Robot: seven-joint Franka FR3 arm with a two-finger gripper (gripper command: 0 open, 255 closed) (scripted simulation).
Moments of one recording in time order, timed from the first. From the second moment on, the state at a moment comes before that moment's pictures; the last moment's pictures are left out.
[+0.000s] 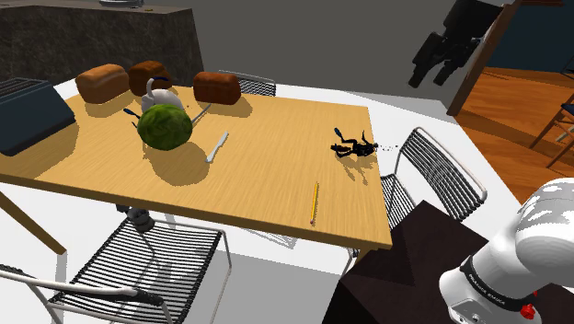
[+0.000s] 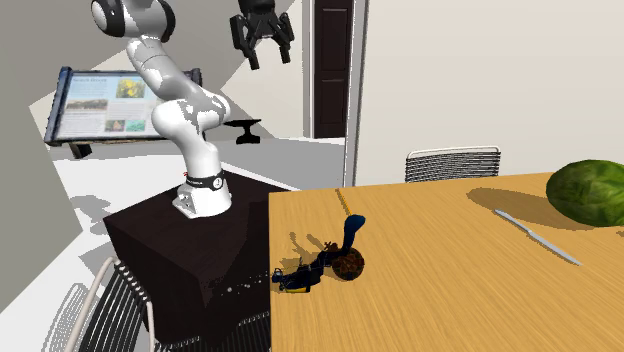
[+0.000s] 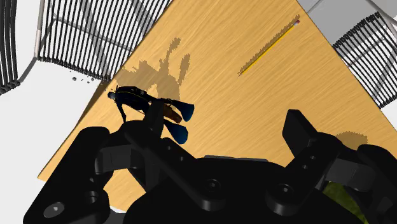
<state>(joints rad) 0.02 -0.82 -0.07 -2.28 0.03 1.64 0.16</state>
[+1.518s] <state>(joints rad) 0.04 -0.38 -0.45 -2.45 0.00 2.21 -0.32</state>
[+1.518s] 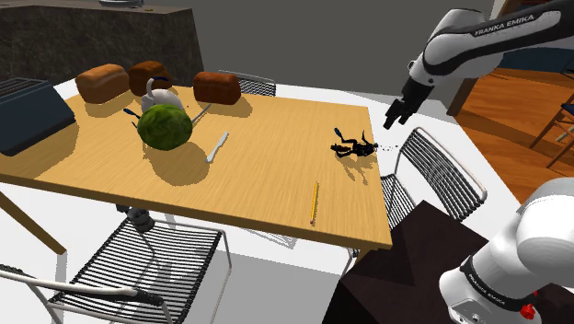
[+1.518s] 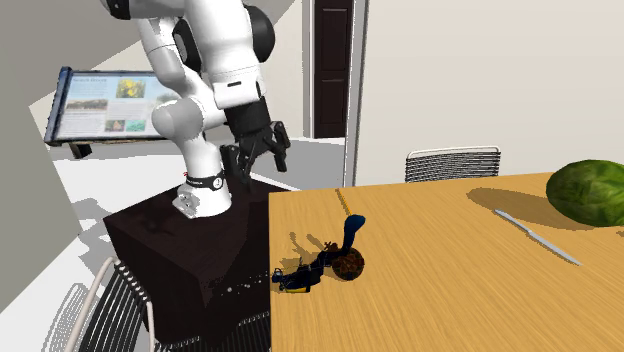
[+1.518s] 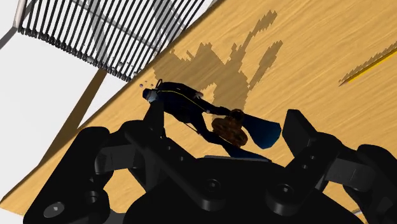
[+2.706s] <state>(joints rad) 0.08 0.16 -0.58 -2.30 0.43 2.47 -0.83</state>
